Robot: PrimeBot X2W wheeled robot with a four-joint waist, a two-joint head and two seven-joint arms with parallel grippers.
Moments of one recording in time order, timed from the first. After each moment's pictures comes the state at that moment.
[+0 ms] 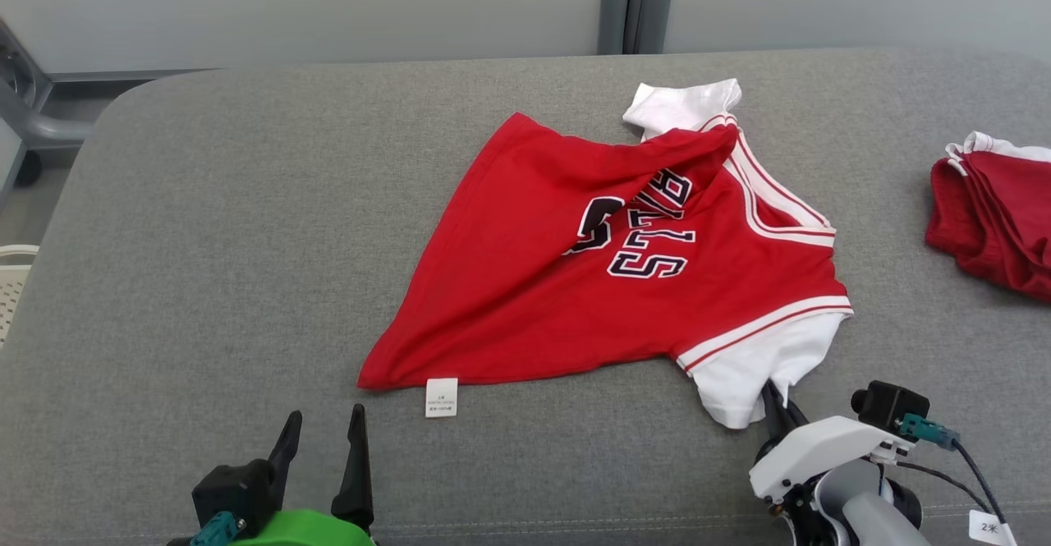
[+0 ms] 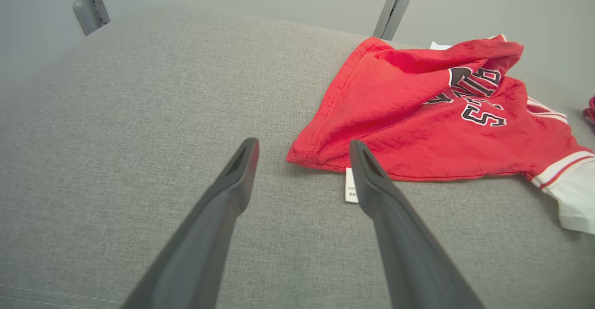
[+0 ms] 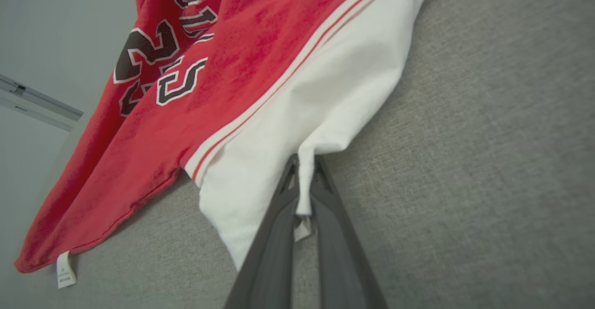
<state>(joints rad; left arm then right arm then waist) 0.08 0.26 -0.38 0.05 -0.47 0.24 -0.11 -0.27 -0.05 0.15 0.79 0.69 0.13 -0.20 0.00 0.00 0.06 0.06</state>
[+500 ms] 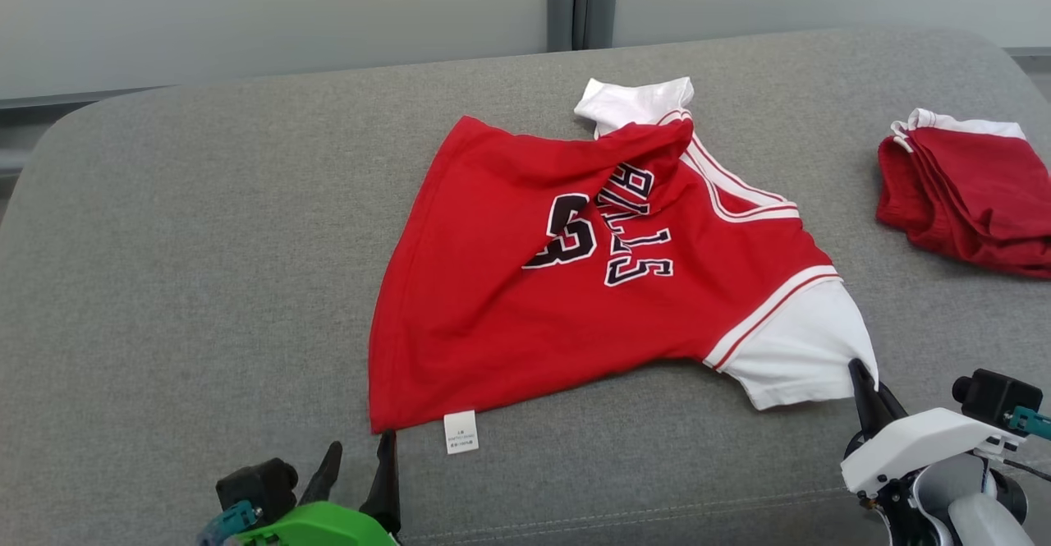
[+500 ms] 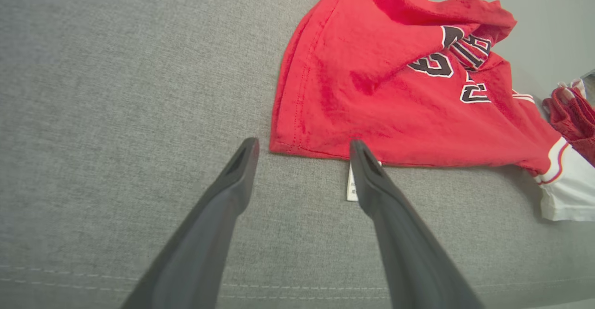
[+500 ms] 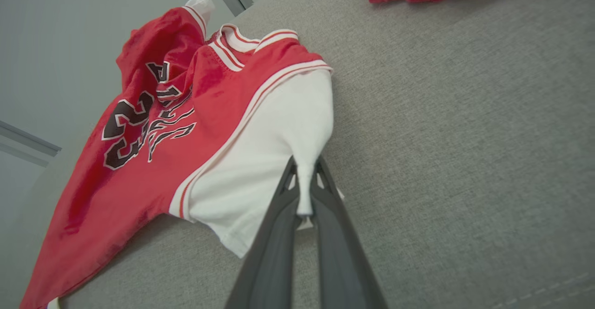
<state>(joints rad) 0.05 0.16 -0.36 0.18 -0.68 0.16 -0.06 -0.12 -0.17 0.03 0.46 0.67 0.13 -0.07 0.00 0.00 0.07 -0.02</state>
